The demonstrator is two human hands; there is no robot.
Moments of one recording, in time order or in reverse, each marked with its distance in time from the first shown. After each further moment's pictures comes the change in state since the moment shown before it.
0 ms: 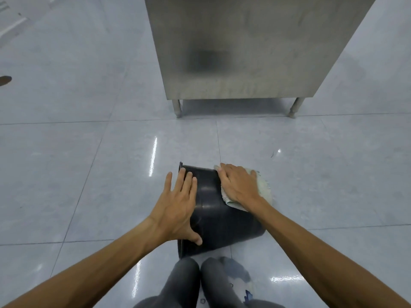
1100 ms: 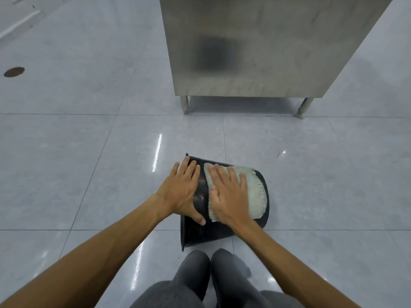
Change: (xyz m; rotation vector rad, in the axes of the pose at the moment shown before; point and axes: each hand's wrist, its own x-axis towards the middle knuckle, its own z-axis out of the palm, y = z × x) left_hand 0.024 -0.022 -0.002 -0.119 -0.017 -0.021; right_hand -0.059 -0.031 0.030 -0.077 0.100 -0.201
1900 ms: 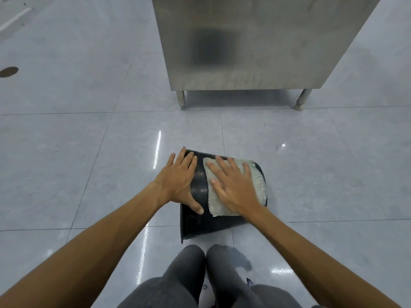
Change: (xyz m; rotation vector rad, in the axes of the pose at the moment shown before) left_hand 0.018 -0.011 -0.001 0.009 -0.002 0.014; right_hand 0.013 0.036 -0.006 -0.069 -0.014 -0.119
